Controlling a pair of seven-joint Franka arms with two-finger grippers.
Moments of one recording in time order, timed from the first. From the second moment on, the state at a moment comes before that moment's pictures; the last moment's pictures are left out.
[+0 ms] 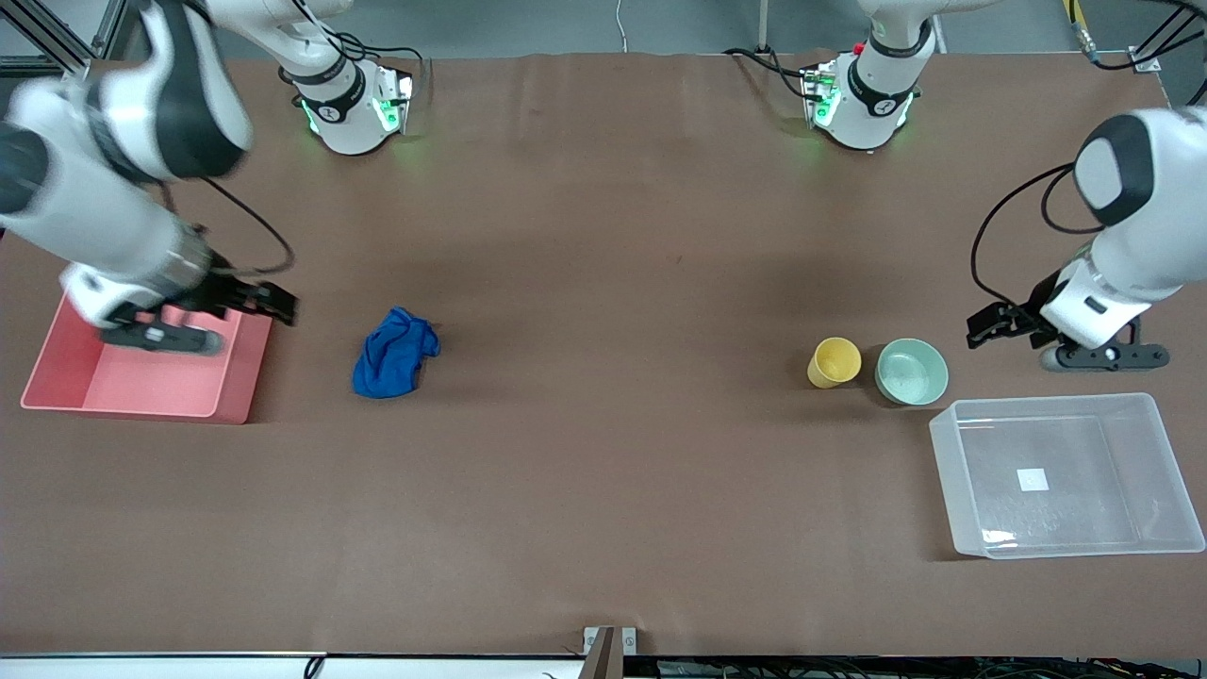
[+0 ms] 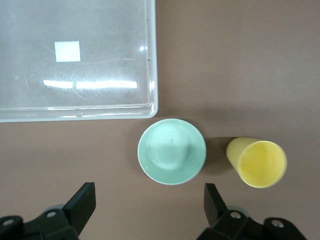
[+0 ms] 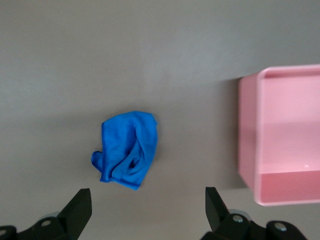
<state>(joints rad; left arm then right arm) 0.14 0.12 -0.09 -2.05 -0.03 2.19 0.08 0.13 0.08 0.02 -2.01 0.00 2.03 0.26</state>
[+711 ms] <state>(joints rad) 0.19 0.34 -0.09 -2.09 -0.03 2.40 0.12 0.19 0.39 0.06 -2.20 -0.01 2.49 0.35</state>
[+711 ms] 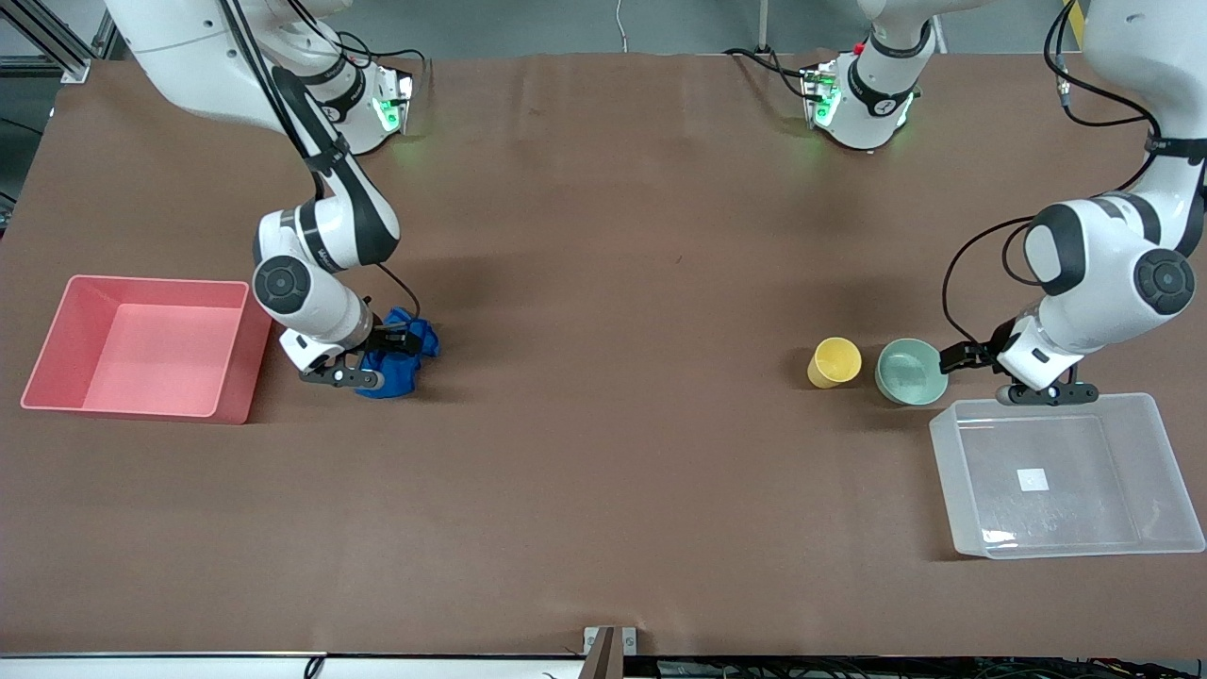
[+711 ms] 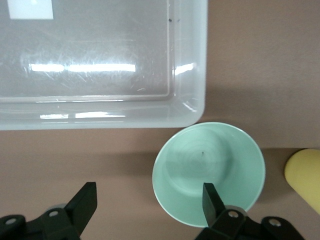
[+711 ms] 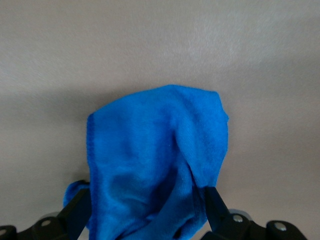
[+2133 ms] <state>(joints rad) 0.21 0.38 -0.11 -2.12 -0.03 2.50 0.19 0.10 0.22 0.02 -1.78 -0.01 1.76 0.38</state>
